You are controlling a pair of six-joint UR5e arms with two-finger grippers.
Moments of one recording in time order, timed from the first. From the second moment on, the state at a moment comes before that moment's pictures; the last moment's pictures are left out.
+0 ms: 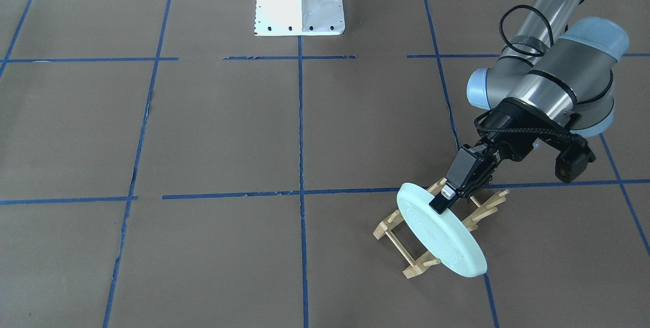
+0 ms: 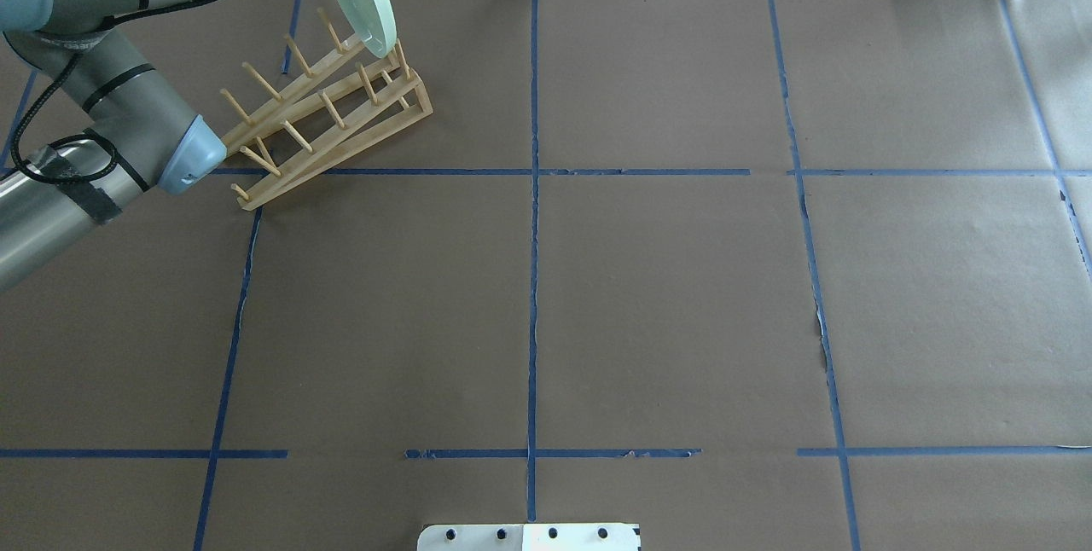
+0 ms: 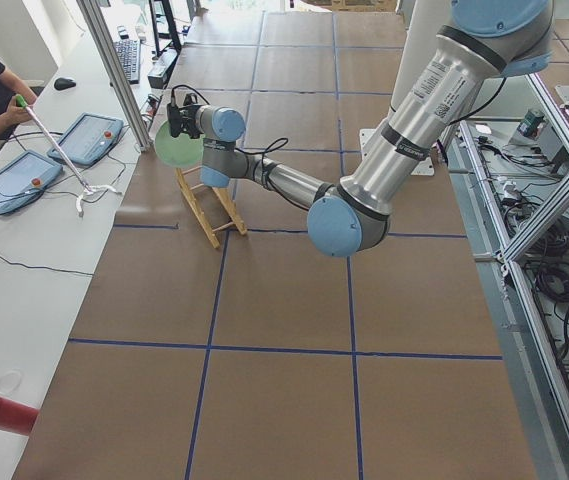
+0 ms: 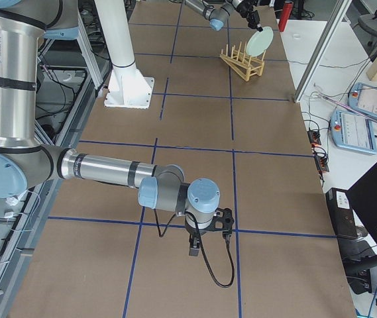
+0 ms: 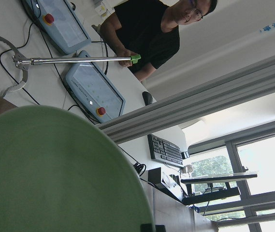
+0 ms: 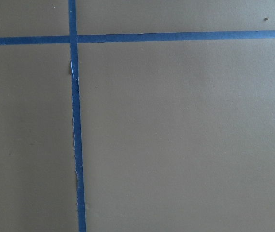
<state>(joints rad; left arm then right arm) -0.97 -2.18 -1.28 -3.03 -1.87 -1.76 1.62 -1.69 1.59 -1.59 2.30 -0.07</state>
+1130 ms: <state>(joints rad) -0.95 -2.16 -1.24 -3.04 -1.85 -1.75 1.62 -1.69 1.59 -1.59 2.30 -0.07</state>
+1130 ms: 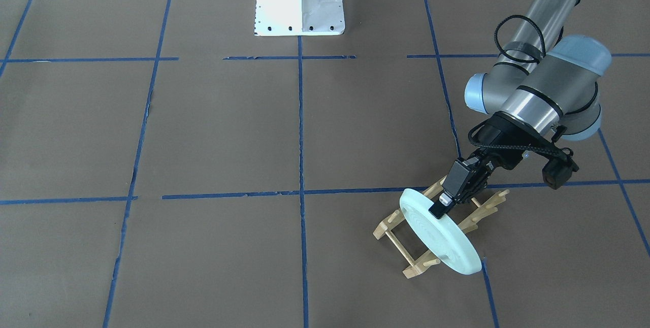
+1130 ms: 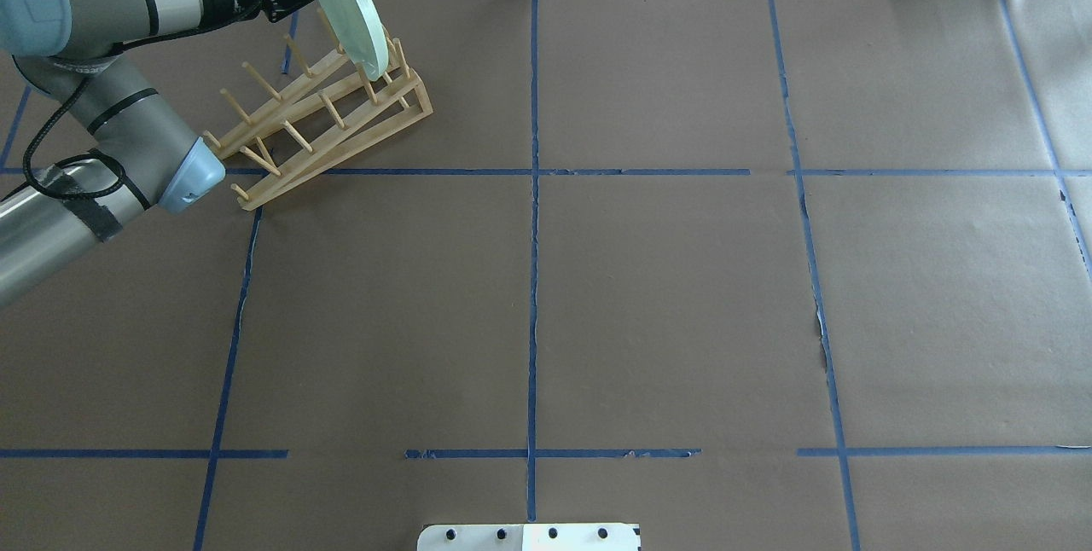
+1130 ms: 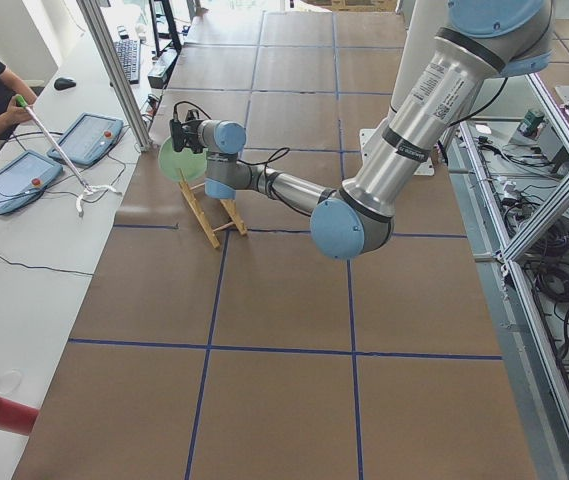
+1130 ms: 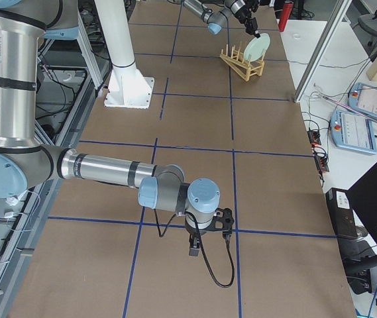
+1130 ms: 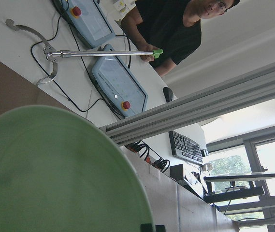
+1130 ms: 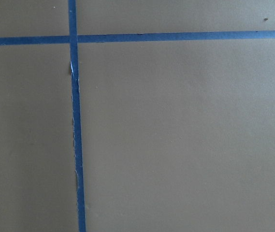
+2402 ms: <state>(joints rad) -1.37 -1.94 -1.61 -2.23 -2.32 -0.96 1.62 -1.69 1.59 -1.59 2.30 -0.07</state>
